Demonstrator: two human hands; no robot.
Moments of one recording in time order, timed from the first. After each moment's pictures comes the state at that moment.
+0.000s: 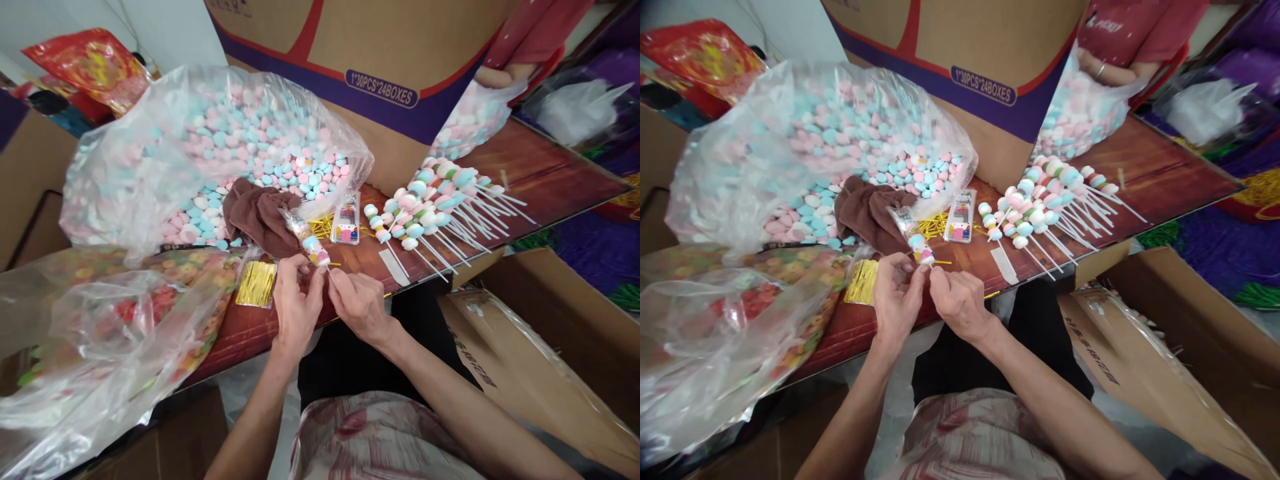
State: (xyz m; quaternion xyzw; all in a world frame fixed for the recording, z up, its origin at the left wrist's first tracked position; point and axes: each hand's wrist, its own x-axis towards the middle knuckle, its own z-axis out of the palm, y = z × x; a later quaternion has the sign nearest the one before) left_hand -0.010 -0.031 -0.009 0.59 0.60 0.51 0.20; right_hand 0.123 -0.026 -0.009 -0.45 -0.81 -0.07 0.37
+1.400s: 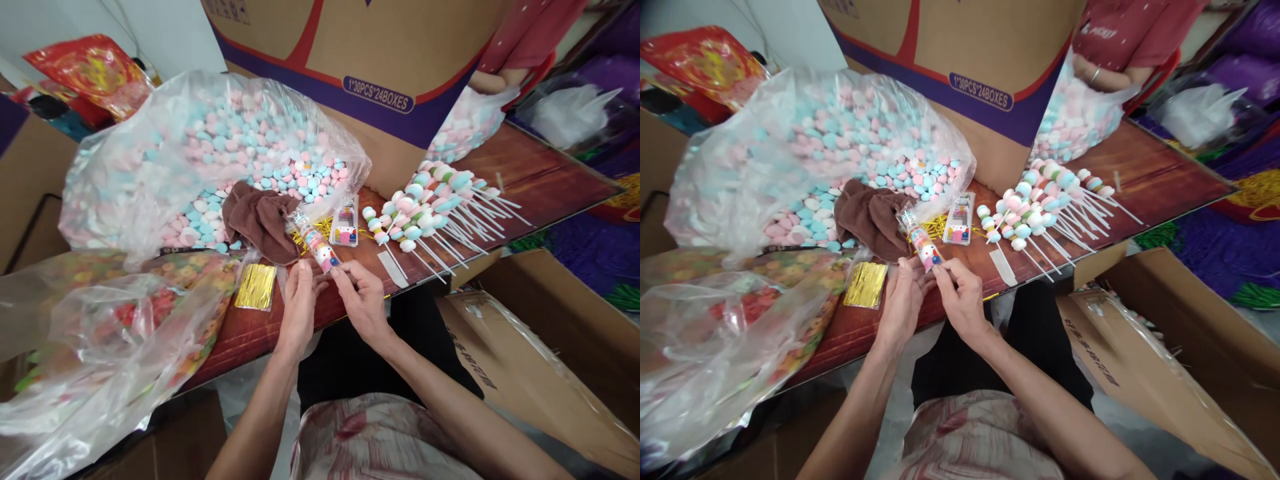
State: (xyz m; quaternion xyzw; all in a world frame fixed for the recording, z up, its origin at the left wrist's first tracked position) left_hand 0.008 -0.030 -0.002 0.35 0.50 0.58 0.54; right_hand 0.112 -0.030 0.001 -0.51 -0.53 0.43 0.52
